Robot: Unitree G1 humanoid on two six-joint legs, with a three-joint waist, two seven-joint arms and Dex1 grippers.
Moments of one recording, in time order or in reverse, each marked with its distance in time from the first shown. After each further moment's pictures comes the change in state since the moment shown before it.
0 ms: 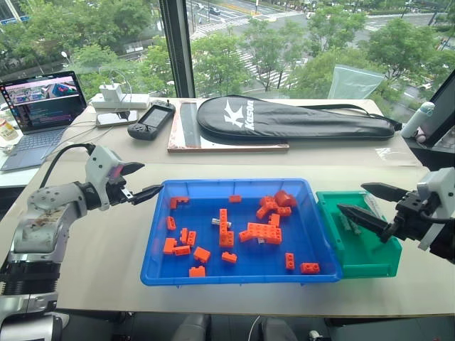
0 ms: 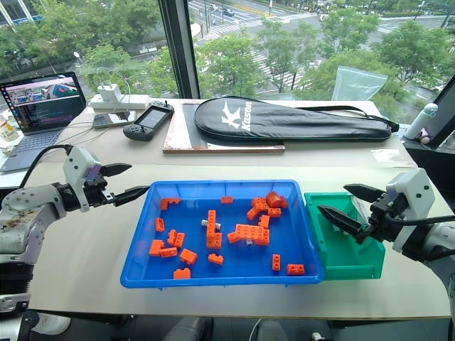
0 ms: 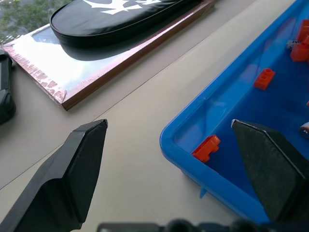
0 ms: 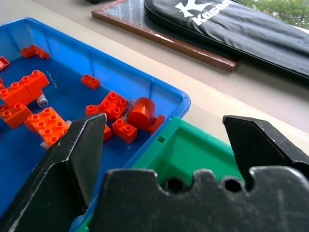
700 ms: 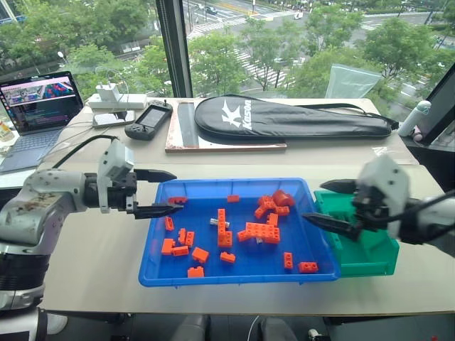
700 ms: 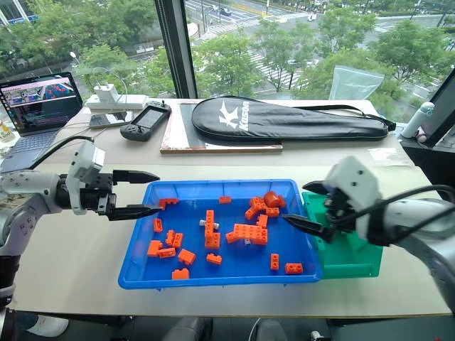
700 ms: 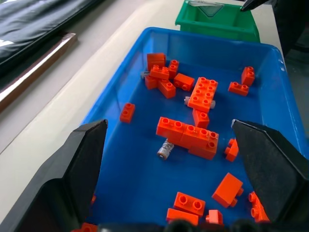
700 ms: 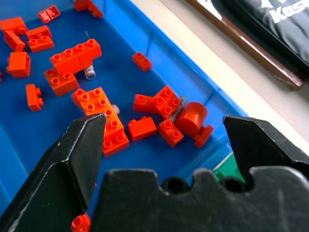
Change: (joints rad) left arm -0.057 0.108 -0.070 -0.208 -0.216 0.195 -0.330; right arm -0.333 -0.163 0.398 -0.206 0.025 0.276 -0.142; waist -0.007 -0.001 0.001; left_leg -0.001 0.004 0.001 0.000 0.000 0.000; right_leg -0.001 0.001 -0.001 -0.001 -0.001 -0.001
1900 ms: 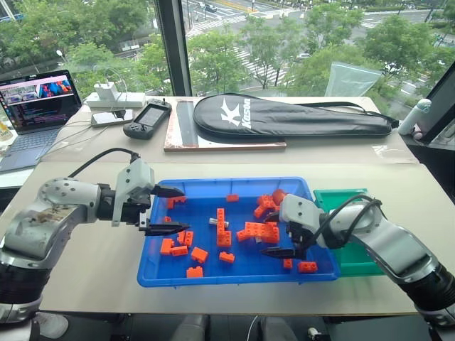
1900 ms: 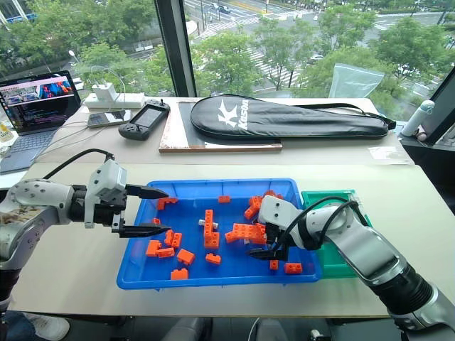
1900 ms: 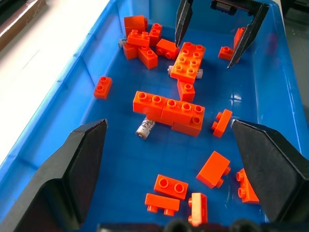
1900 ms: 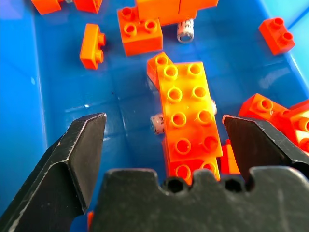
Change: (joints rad) left arm 0.067 0.050 -0.068 -0.149 0.044 0.043 0.069; right arm -0.170 0.148 0.541 0.294 -0.419 -0.303 0.297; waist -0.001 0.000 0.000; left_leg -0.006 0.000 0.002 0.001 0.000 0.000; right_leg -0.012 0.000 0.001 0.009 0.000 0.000
